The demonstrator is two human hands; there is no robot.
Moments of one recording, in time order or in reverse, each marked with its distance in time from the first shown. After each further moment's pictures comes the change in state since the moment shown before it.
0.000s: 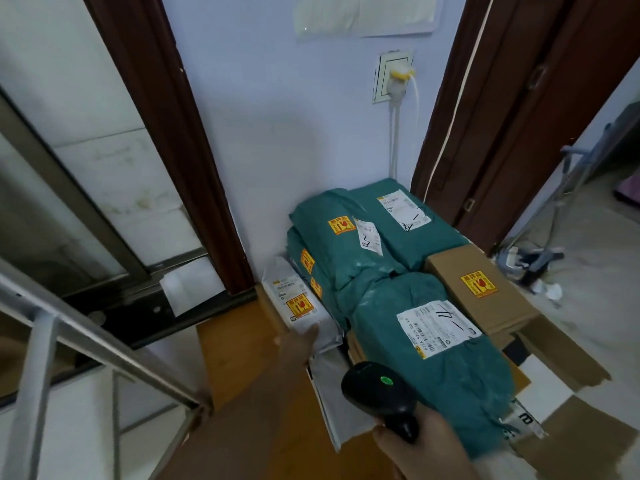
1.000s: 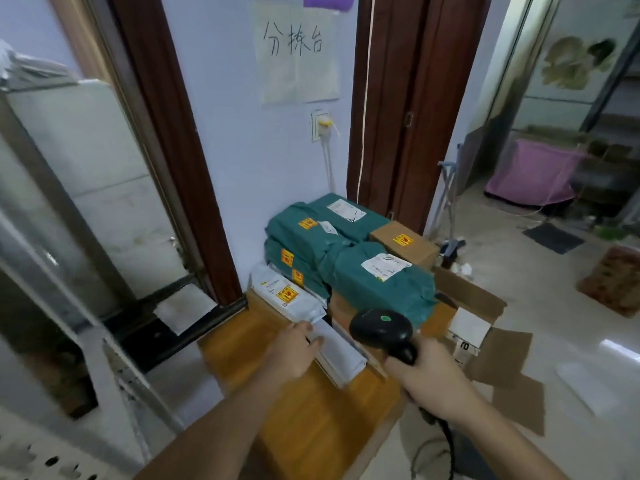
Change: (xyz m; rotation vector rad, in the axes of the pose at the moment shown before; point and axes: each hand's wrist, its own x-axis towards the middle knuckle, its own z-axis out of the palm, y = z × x) left_hand -0.197 0.000 -0.121 1.059 -0.272 0.782; right_hand -0.189 -0.029 0.050 -0.086 0.322 -0.163
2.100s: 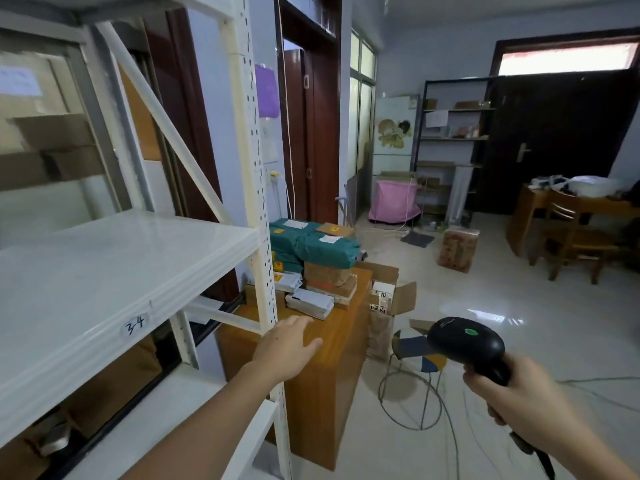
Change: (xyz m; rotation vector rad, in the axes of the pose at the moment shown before) left_hand -0.469 -0.149 -0.131 0.194 0.052 0.589; right_hand -0.596 -0.152 0.189 0.006 0.620 0.300
